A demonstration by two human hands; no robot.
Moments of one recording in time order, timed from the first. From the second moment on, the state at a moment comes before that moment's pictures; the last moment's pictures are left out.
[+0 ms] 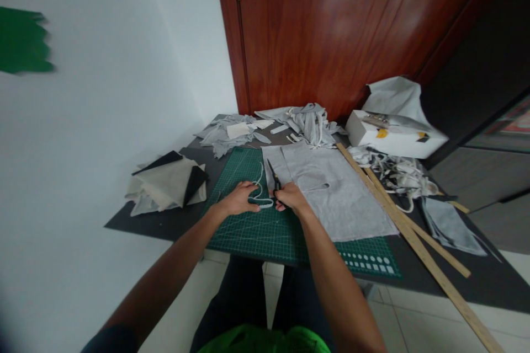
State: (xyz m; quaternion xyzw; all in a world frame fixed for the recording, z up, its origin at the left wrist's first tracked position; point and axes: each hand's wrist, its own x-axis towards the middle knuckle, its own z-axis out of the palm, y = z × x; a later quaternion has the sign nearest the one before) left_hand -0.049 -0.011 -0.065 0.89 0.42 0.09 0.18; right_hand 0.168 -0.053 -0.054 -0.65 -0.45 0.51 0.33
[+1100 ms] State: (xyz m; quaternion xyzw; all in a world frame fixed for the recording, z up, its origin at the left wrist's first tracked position) left_hand 0.042 -0.015 -0.060 0.91 0.39 0.09 0.09; right_hand 0.222 -0.068 -0.081 -0.74 -0.47 0.31 0.36
